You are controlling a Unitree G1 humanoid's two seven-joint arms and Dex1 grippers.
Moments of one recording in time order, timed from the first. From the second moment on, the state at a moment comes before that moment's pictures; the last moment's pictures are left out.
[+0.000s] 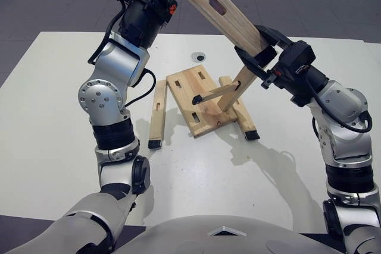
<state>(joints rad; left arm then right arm) -0.70 0.05 0.25 -0.17 -1.34 0.63 -0.01 -0.29 -0.55 0.01 -0.38 0.19 0.06 0.62</state>
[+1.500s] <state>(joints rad) -0.45 0.21 0.31 -0.28 -0.84 0.34 -0.05 -0.20 -0.51 0.08 -0.30 0.07 0.25 0.43</state>
